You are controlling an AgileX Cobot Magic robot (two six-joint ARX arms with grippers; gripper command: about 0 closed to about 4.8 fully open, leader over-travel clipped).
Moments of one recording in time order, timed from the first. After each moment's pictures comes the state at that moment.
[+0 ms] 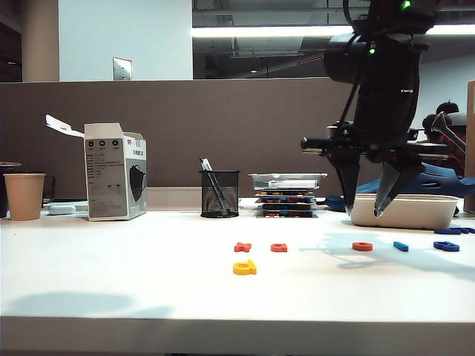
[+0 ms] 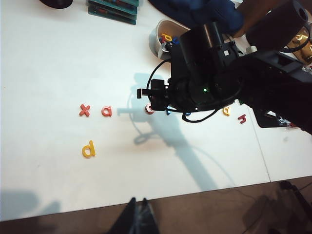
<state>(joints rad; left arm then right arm) -1.36 1.28 1.71 -1.19 -0.65 -1.05 0.38 1.82 1.35 -0.72 0.08 0.39</state>
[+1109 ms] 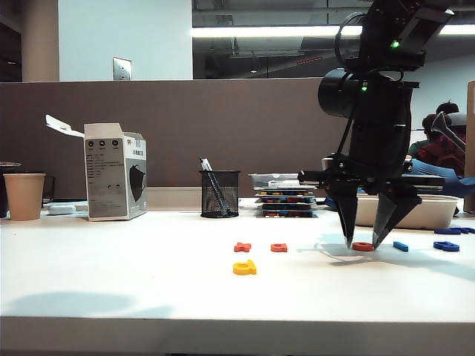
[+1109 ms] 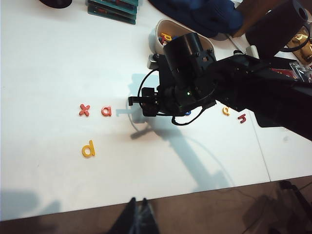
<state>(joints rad) -1.36 1.28 1.71 -1.19 -0.65 -1.05 0.38 1.92 1.35 -0.69 0.06 0.37</state>
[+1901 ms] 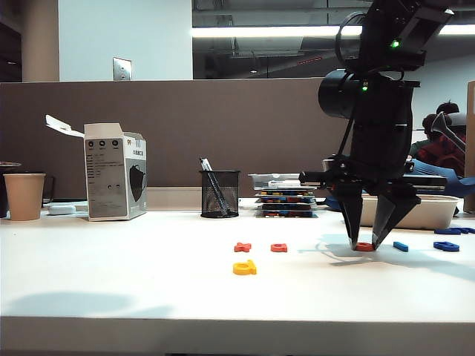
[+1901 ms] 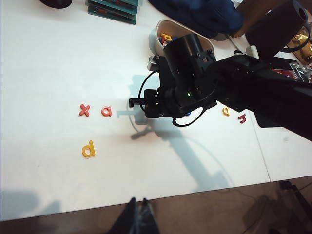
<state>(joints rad) -1.36 1.28 1.71 -1.19 -0.65 -1.05 0.38 1.92 1.35 -0.71 0.06 0.37</state>
